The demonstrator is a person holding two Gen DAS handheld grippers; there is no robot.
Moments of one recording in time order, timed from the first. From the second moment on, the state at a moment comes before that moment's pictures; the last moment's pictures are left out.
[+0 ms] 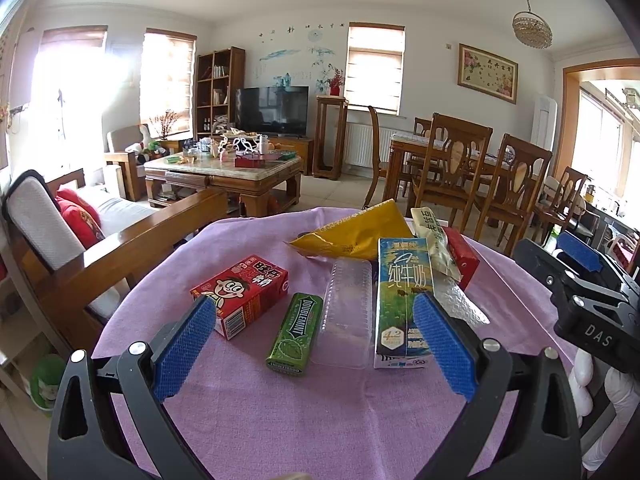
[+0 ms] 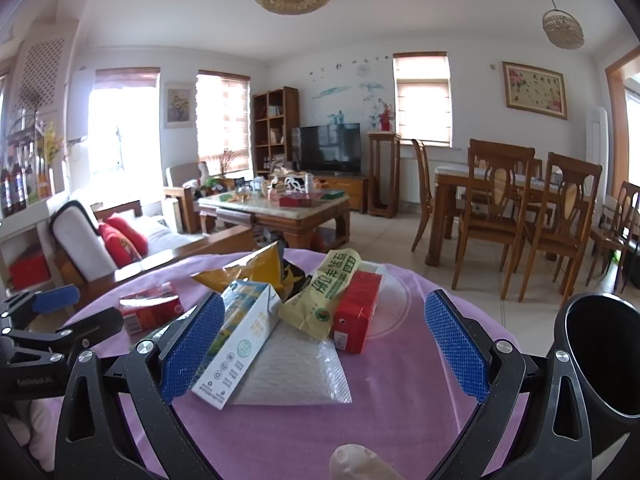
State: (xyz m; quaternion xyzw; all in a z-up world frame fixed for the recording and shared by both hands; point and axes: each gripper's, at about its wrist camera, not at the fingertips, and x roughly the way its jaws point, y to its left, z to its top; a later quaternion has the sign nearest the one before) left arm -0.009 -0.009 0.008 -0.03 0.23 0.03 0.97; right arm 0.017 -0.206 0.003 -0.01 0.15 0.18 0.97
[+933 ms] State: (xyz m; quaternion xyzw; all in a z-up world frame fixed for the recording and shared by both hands) left arm -0.013 -0.014 0.008 -0.03 0.23 0.04 0.97; right arm 0.018 -0.207 0.003 -0.01 0.15 0.18 0.97
